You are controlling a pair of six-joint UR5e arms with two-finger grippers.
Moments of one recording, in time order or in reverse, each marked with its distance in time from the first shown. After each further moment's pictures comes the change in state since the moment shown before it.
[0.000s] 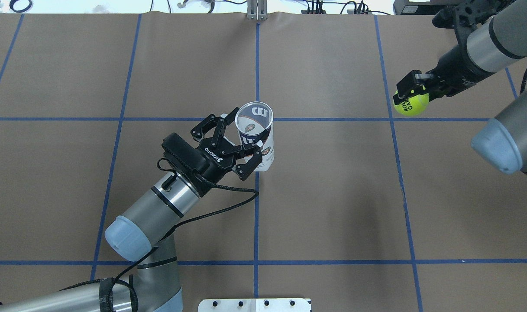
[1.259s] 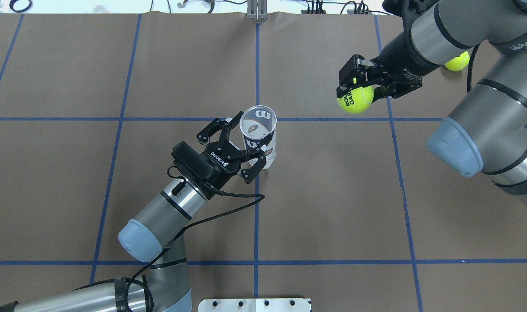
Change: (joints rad) left arm 0.009 -0.050 0.109 -0.114 0.022 0.090; right arm -0.067 0.130 0.021 -0.016 0.000 0.215
